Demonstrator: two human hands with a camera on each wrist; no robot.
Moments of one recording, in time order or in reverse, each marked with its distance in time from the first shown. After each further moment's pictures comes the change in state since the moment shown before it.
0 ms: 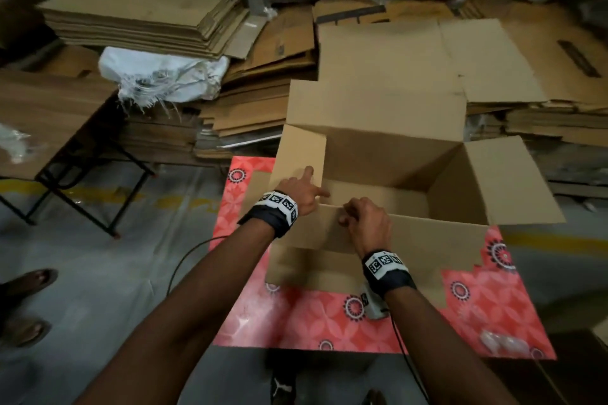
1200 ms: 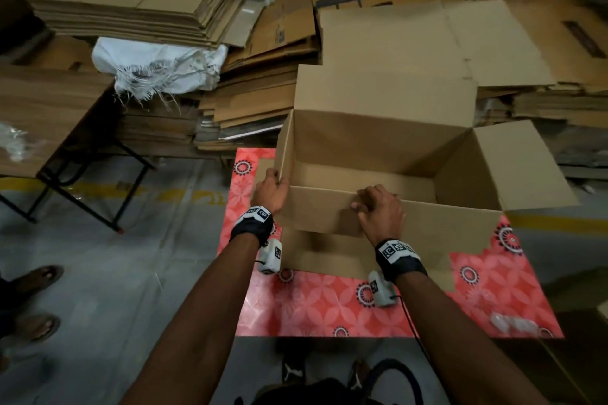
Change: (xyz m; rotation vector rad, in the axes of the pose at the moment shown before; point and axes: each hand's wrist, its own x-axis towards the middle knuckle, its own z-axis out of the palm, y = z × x) left_hand -0.021 -0.071 0.069 -0.924 0.313 -0.541; right_hand -0.001 0.010 0.022 0.019 0.135 0.021
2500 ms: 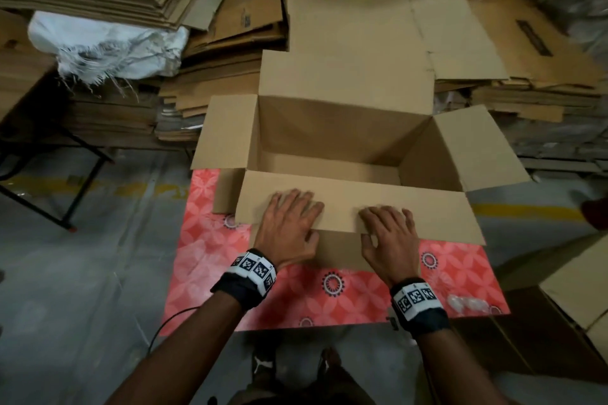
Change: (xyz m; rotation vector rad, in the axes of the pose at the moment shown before) left_hand -0.131 0.045 0.064 0.672 0.038 0.833; right_hand -0.076 0.069 -0.070 -0.256 0.126 -0.356
